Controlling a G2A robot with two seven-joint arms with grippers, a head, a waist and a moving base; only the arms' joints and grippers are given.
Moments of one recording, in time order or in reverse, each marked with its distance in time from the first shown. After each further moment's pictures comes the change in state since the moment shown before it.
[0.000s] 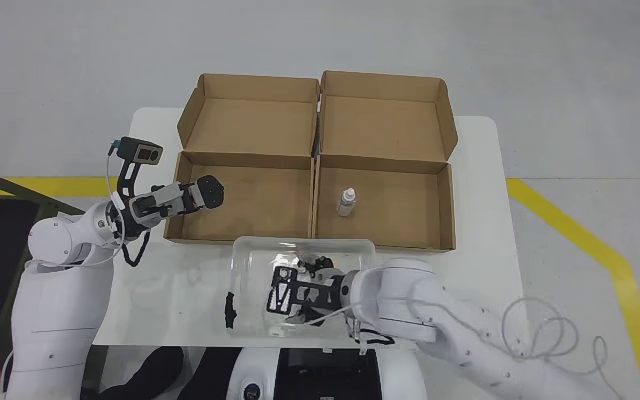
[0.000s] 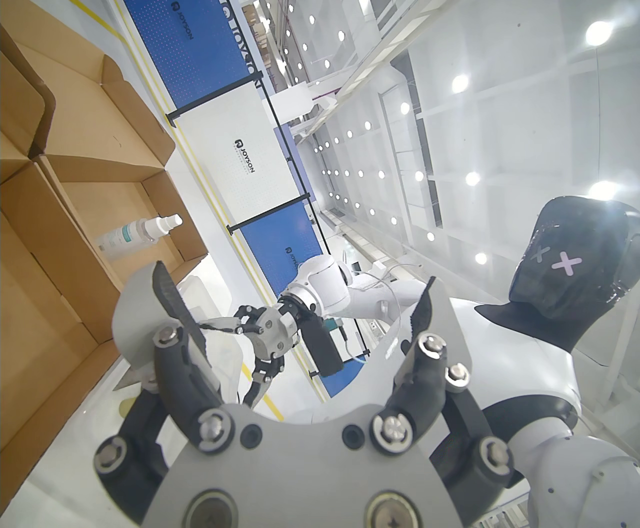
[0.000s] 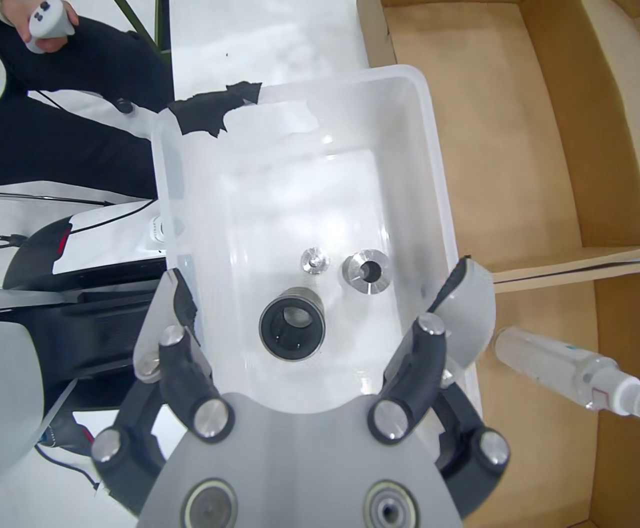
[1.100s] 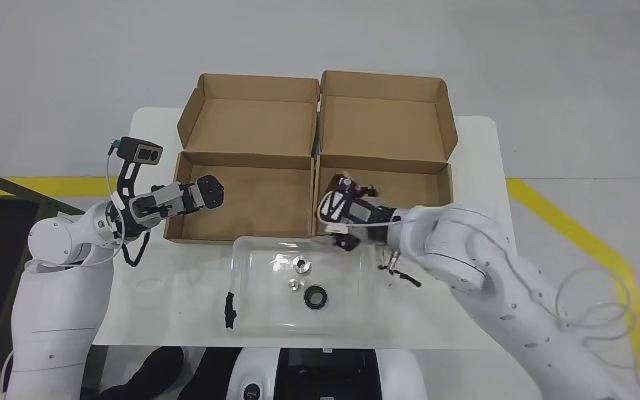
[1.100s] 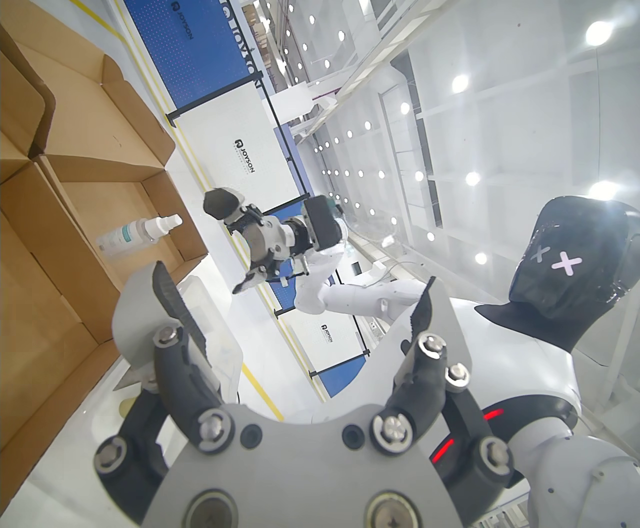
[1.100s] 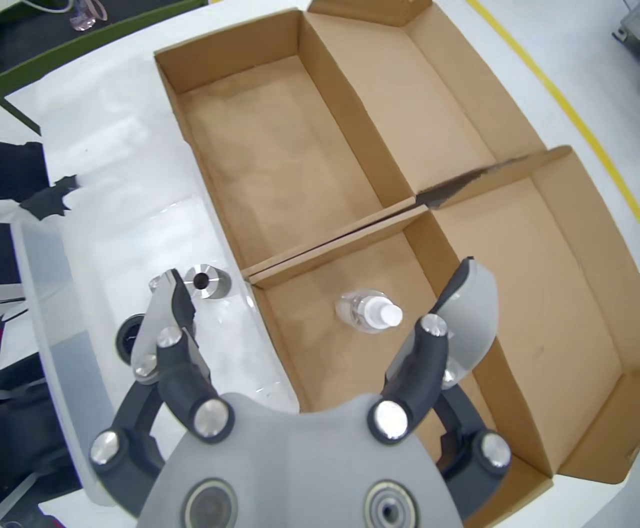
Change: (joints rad) left arm 0.000 0.000 0.000 0.000 0.000 0.000 0.000; right arm 0.025 0.049 0.296 0.006 0.056 -0.003 -0.124
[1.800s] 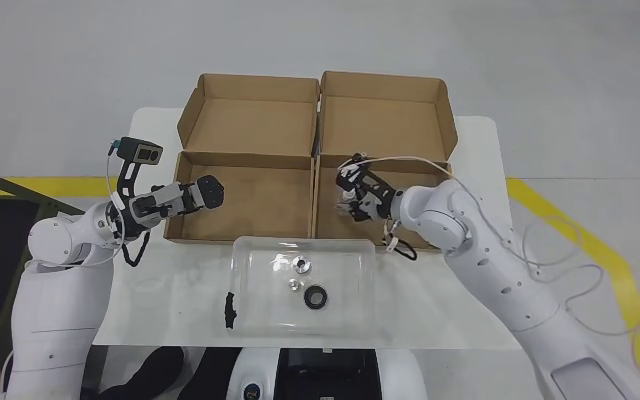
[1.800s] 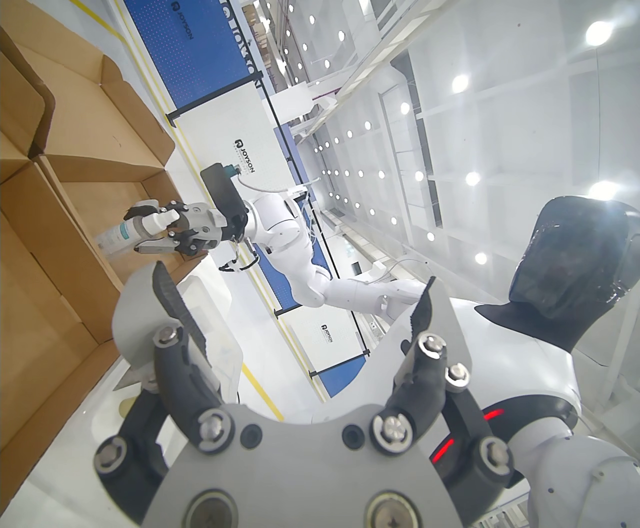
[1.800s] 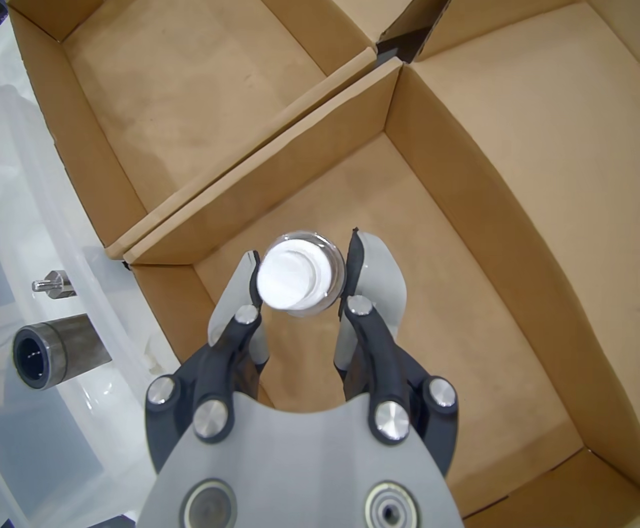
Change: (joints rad) left arm 0.000 0.000 0.000 0.000 0.000 0.000 0.000; right arm 0.138 -0.032 -0.066 0.473 0.108 0.049 -0.076
